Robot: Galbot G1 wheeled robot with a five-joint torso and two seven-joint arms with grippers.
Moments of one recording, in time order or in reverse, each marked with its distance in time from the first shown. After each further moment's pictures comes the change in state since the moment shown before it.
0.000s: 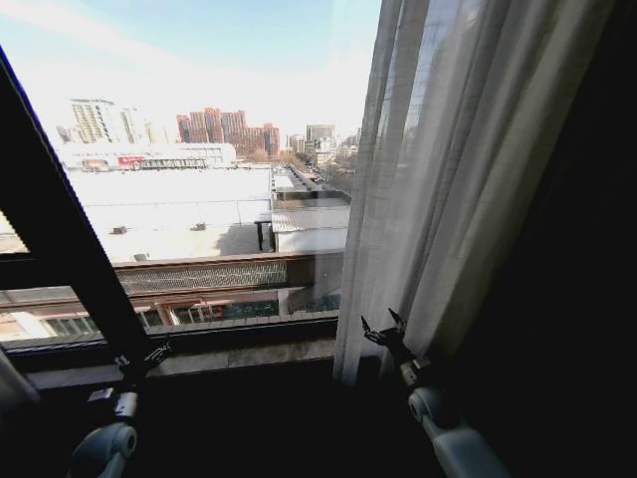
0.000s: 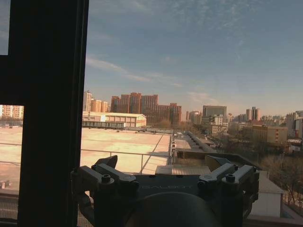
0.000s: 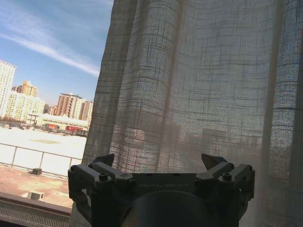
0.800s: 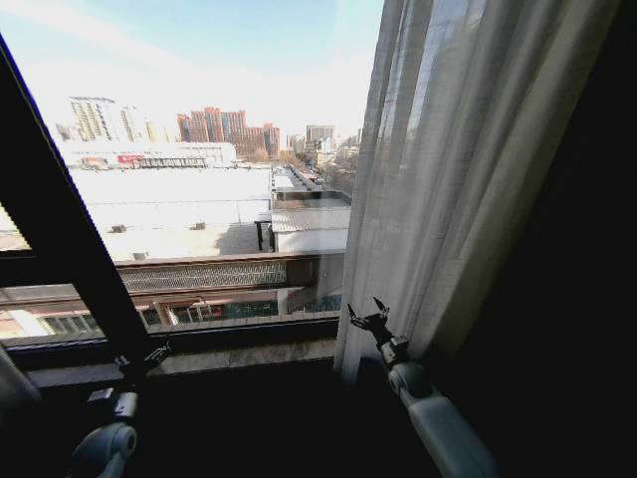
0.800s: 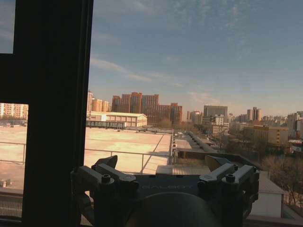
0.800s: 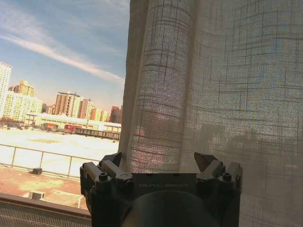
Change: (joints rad) left arm 0.000 0.000 0.000 0.000 0.000 0.000 0.000; right arm 0.199 0.053 -0.116 -0.148 0.008 -0.051 0.059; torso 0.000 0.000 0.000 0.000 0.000
